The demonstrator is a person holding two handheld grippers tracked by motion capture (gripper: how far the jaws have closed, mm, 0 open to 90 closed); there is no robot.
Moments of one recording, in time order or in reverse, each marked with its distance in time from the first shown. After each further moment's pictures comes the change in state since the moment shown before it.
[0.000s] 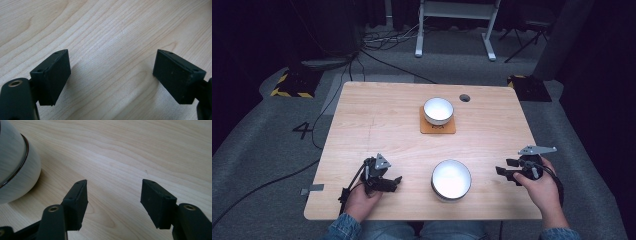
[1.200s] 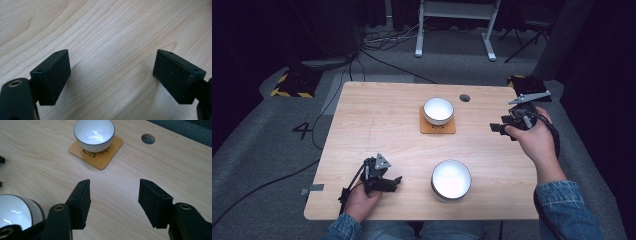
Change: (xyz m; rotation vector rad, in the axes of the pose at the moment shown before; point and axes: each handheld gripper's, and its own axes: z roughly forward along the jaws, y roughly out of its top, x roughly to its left) left arm -0.001 0.000 0.000 0.003 -0.005 -0.010; right arm 0.016 0.151 -0.030 0.037 -0.091 -0.095
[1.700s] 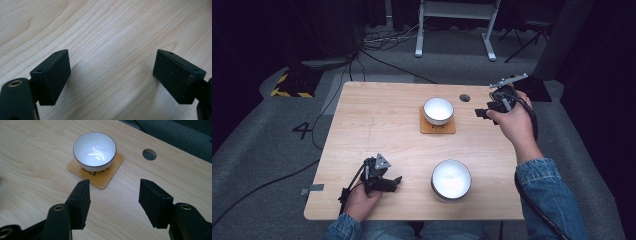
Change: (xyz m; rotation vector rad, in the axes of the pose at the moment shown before) left arm 0.001 0.000 0.000 0.000 -0.001 0.007; right arm 0.012 0.052 0.031 0.010 -0.030 0.000
